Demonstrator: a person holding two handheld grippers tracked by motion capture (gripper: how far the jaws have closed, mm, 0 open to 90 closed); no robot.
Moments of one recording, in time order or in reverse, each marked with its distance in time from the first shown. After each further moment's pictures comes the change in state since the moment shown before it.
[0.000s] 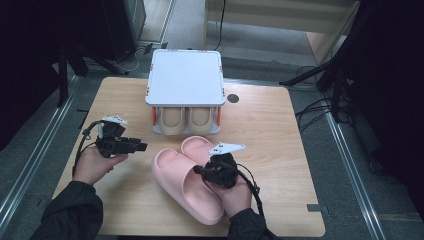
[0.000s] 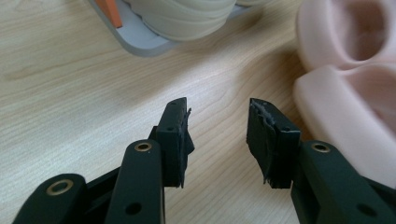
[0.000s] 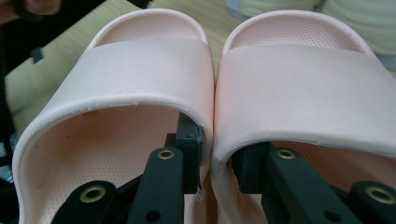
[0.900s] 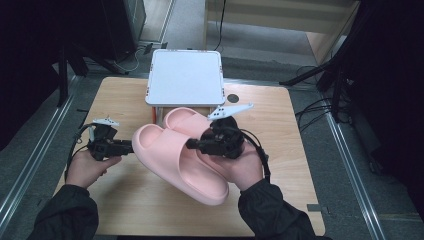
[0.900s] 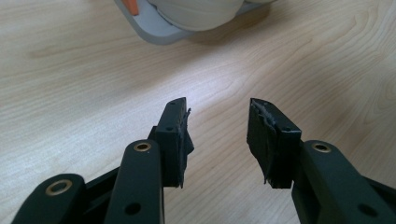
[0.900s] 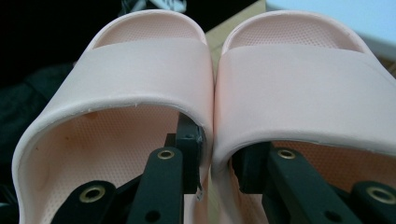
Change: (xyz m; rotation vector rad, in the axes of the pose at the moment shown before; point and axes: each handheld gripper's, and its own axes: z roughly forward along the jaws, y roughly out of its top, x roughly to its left) left arm 0.006 -0.013 -0.013 -0.015 0.009 -0.039; right arm 0.021 0.104 -0.062 -0.033 0.171 -0.104
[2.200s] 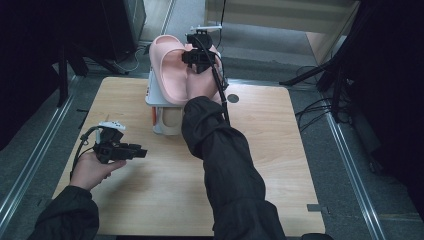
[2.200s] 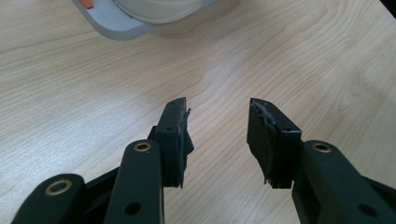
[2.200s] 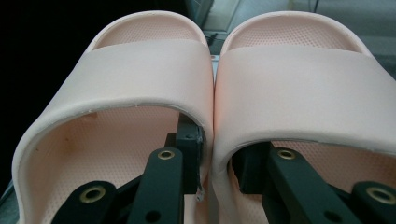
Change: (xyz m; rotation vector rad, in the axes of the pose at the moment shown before) left arm -0.010 0.000 0.010 0.020 -0.085 0.037; right arm -0.105 0.165 0.091 -0.162 -0.623 0.342
